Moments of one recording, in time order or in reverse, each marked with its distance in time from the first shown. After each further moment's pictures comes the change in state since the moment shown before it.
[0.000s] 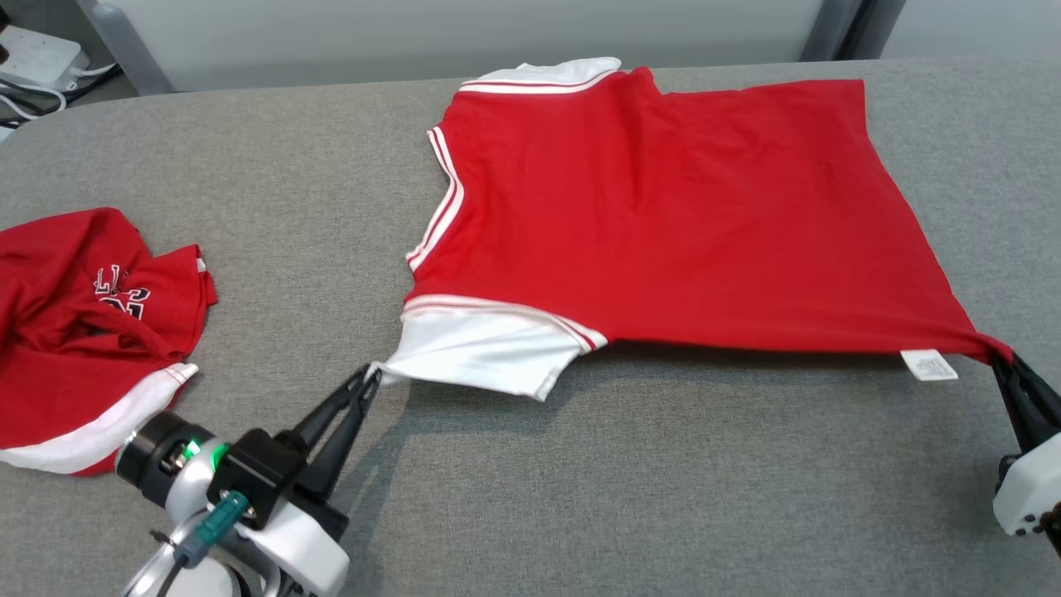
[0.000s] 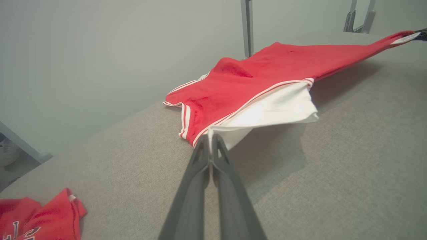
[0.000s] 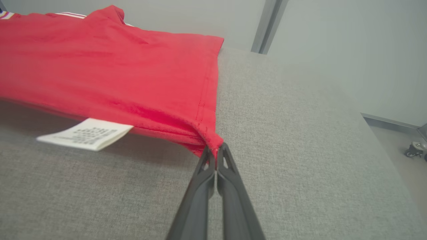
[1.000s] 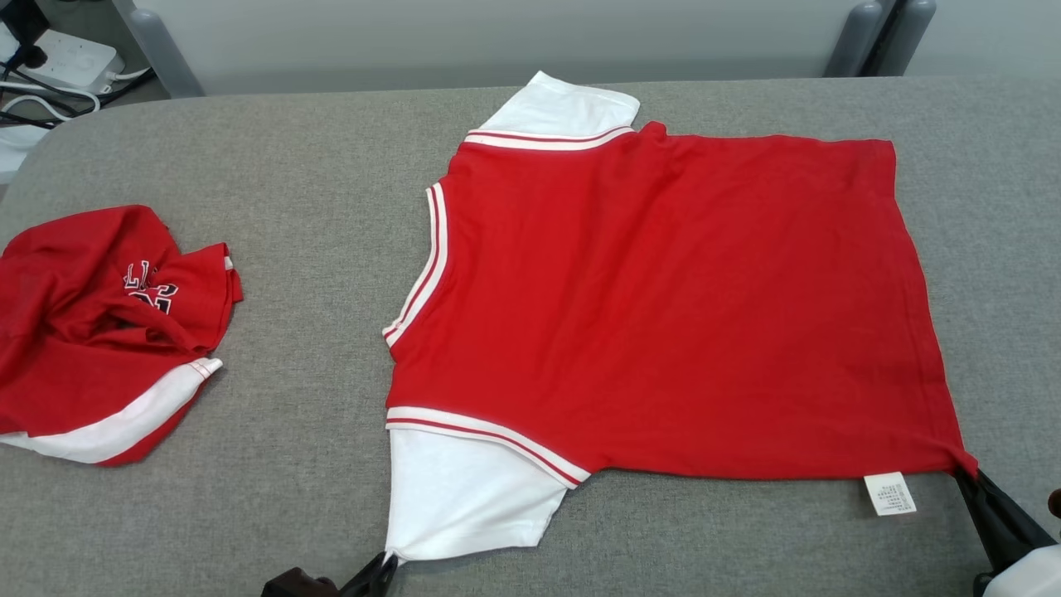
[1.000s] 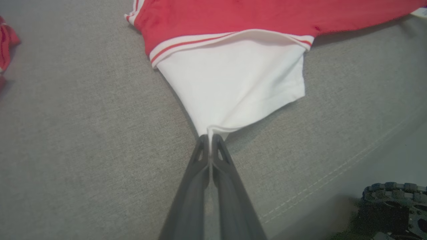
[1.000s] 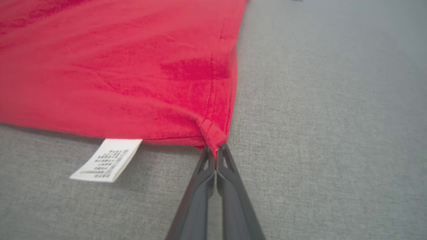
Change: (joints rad) left arm 0.347 0.022 -0.066 -0.145 -0.113 0.141 0.209; right arm 0.343 0.059 -0.125 -0.233 -0.028 0.001 0.078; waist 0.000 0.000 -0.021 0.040
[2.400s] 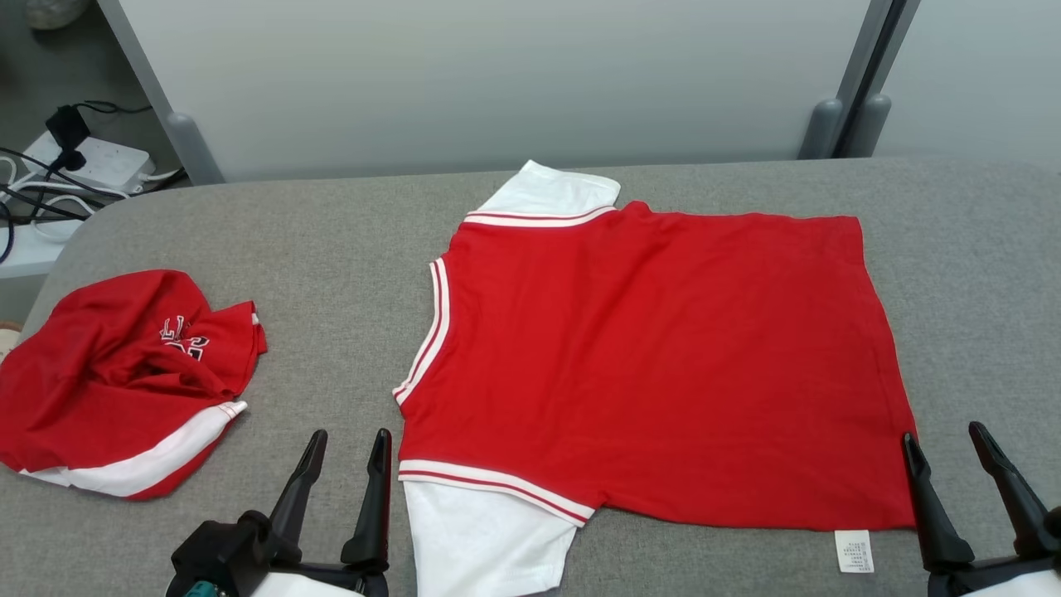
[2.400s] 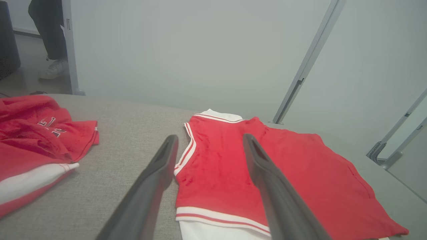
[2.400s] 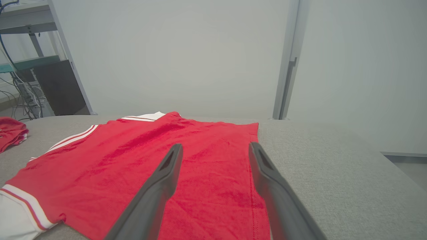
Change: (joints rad) left arm -0.025 -0.254 0.205 0.014 -0.165 0.060 -0.281; right arm 0.137 0.225 -0.189 -0.352 -0.158 0.000 -0.068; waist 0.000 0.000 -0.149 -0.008
